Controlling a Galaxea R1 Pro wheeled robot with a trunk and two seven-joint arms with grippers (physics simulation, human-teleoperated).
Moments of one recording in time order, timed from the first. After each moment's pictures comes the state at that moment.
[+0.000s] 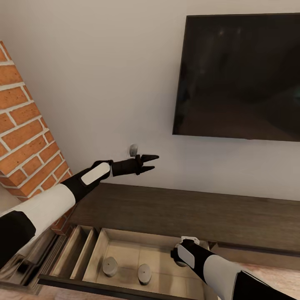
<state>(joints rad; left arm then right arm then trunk) -1.25 0.17 -1.02 -0.69 1.71 0.65 -0.62 -0.78 0.11 1.04 -0.16 -1.21 0.35 -0.38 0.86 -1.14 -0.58</state>
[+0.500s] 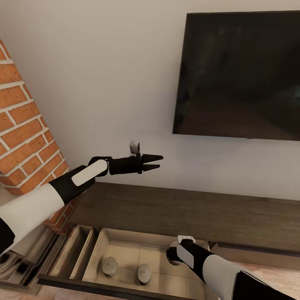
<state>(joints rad) -1.25 0.27 -1.06 -0.98 1.71 0.65 -0.62 -0.79 0.11 1.04 -0.17 -1.20 0.35 -0.29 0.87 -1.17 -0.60</state>
